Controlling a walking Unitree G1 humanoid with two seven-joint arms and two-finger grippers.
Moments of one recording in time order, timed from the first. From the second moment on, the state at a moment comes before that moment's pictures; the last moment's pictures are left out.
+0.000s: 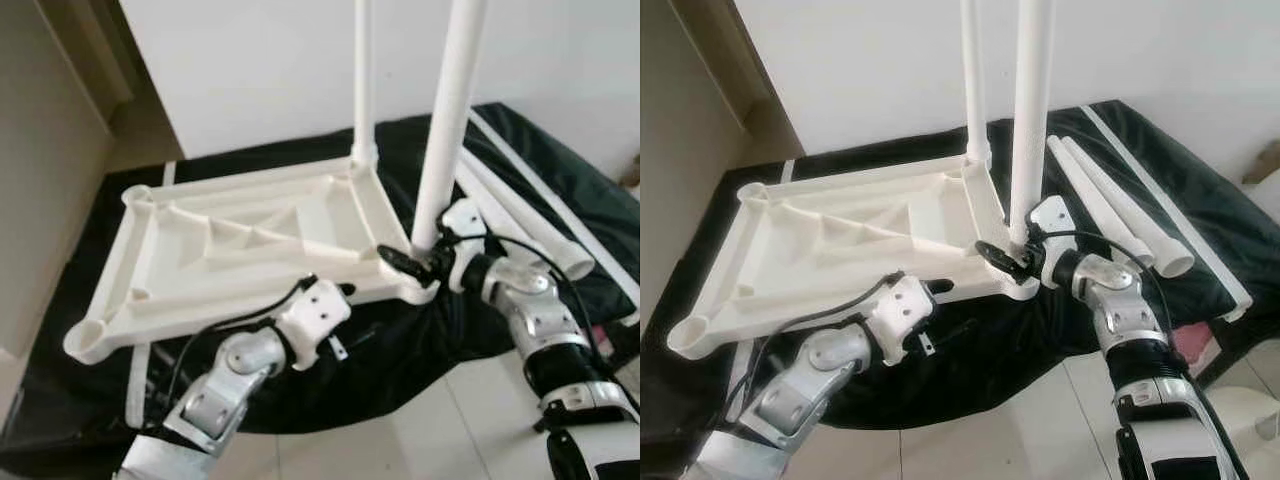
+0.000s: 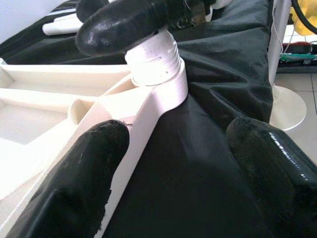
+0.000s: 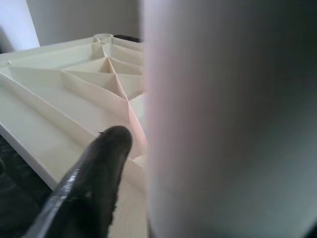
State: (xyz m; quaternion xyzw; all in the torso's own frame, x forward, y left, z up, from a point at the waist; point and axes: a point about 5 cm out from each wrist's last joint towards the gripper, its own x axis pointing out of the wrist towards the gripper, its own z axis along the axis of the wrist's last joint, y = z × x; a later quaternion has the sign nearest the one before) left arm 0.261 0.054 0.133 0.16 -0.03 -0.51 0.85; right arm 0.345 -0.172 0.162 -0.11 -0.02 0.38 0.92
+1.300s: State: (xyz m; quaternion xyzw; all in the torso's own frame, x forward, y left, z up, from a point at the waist) left arm 0.286 0.065 0.133 0.17 0.00 -0.46 0.87; right arm 0.315 -0.116 0.148 0.03 -0.02 0.00 1.00
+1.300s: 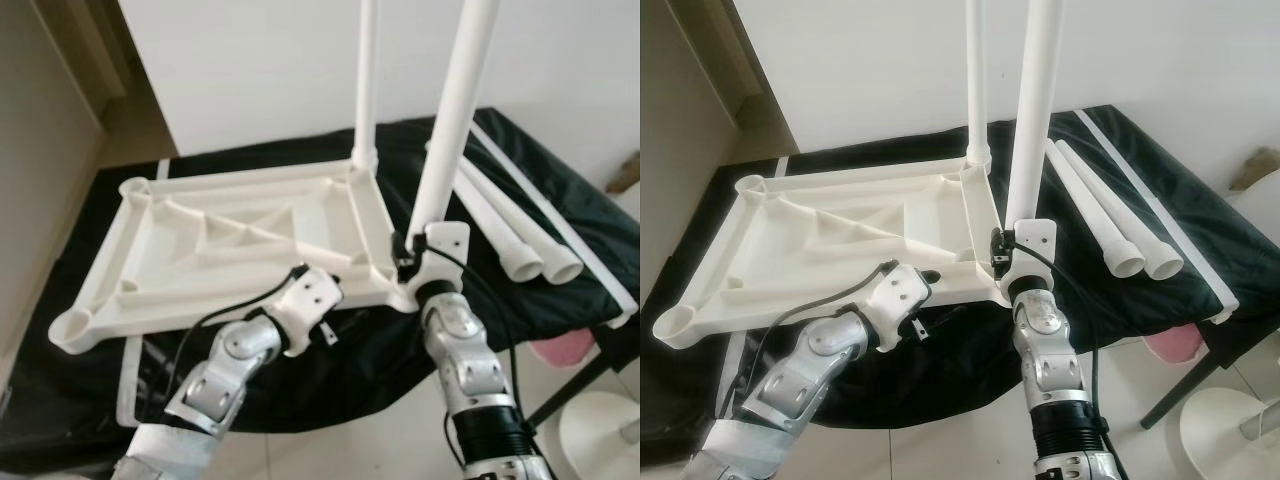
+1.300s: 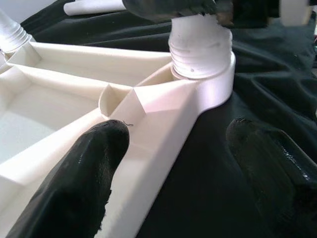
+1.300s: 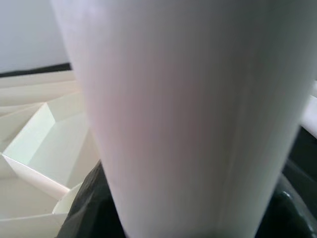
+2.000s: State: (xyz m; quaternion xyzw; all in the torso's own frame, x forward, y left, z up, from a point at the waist) left arm 0.291 0.070 0.135 0.17 0.00 -0.45 0.88; right arm 0.307 -0.113 0.140 0.05 -0.01 0.00 1.00
